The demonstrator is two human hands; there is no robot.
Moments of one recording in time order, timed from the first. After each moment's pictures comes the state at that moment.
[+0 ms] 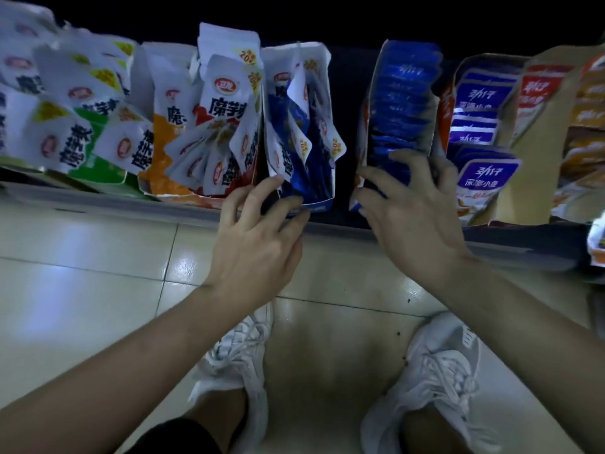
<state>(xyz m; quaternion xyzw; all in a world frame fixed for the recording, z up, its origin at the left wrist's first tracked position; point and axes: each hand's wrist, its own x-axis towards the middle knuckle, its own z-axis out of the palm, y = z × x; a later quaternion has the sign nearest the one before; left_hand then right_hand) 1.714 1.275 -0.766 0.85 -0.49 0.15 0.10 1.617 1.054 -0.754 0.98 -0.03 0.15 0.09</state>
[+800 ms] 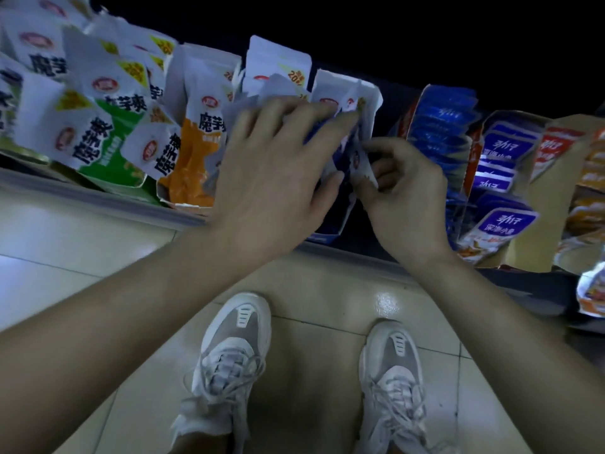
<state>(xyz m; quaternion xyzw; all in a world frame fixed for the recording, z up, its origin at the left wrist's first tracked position) 1.786 1.249 -0.699 0.86 -0.46 0.18 0.15 1.695 1.091 -0.720 0.86 -0.22 0.18 -0.42</state>
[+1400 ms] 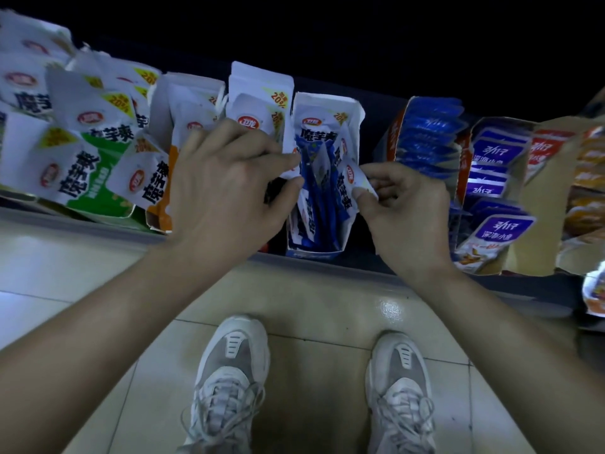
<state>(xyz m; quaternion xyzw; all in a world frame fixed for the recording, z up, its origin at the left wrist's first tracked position) 1.813 1.264 -0.717 0.84 -0.44 0.21 0.24 1.692 1.089 -0.718 0.83 -0.25 0.21 -0.45</state>
